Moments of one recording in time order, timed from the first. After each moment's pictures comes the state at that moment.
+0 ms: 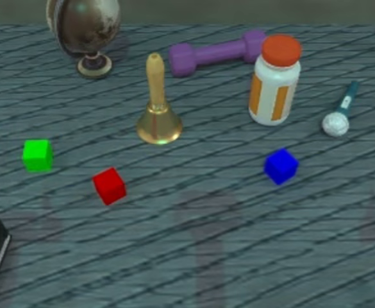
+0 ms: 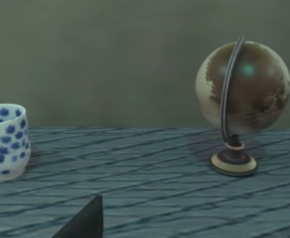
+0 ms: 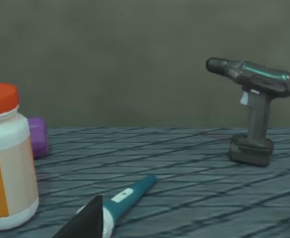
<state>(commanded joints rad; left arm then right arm) 0.00 0.00 0.00 0.00 0.00 0.00 0.00 0.00 0.00 0.00 0.00 0.00</state>
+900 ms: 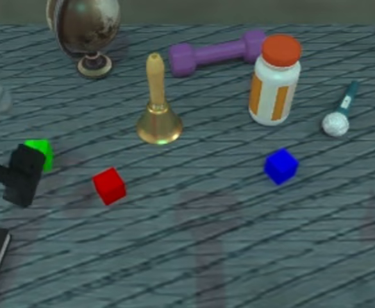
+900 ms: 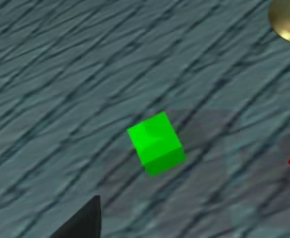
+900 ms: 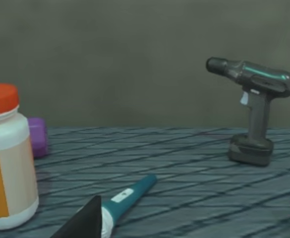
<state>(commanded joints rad) -0.19 0.90 0.71 -0.51 0.00 0.28 0.00 0.00 0.00 0.00 0.00 0.00</state>
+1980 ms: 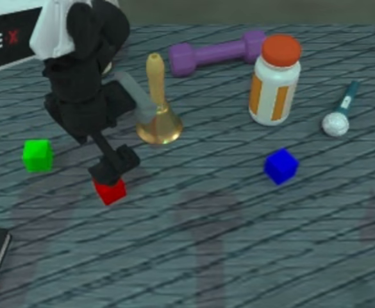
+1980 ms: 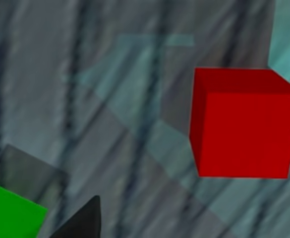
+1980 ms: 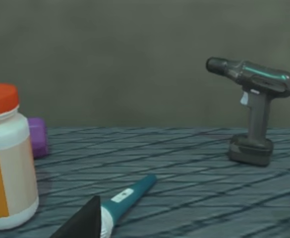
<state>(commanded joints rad) -0.40 2.00 1.53 -1.10 0.00 0.60 0.00 0.00 0.00 0.00 0.00 0.00</state>
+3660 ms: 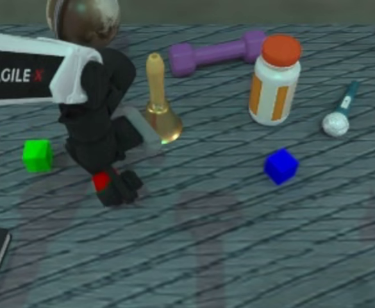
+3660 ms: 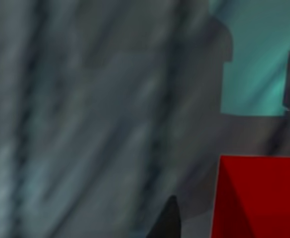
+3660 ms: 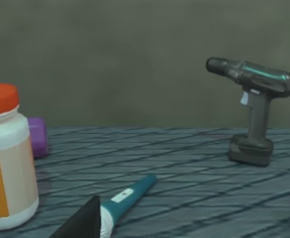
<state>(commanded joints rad) -0.40 2.13 1.35 -0.79 0.00 0.60 0.00 0.00 0.00 0.00 0.00 0.00</state>
